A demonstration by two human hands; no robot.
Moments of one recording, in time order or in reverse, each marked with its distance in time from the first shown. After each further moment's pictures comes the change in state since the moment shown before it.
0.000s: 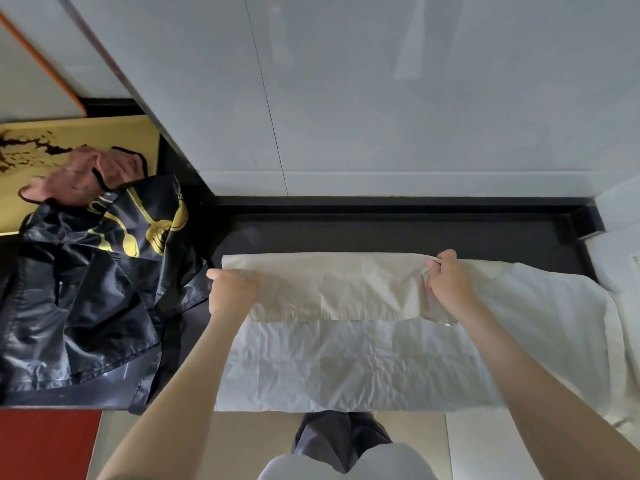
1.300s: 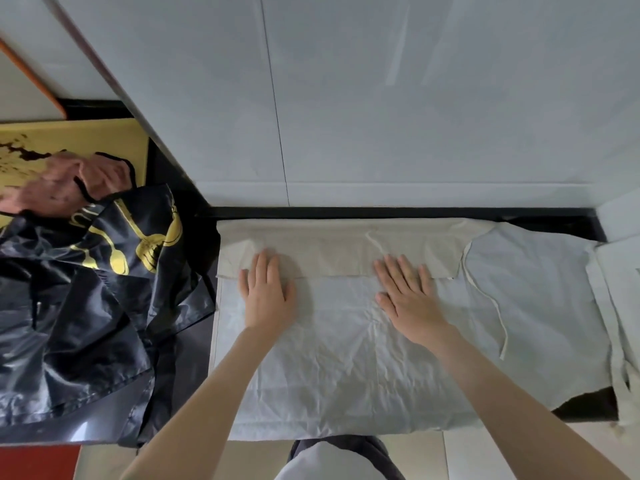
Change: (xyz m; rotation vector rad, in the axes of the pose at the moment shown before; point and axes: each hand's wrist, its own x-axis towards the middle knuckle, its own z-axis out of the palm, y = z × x) left_hand 0.006 0.004 0.050 0.250 0.078 0.785; right_hand -0.008 -0.003 0.062 -0.832 0.076 -0.598
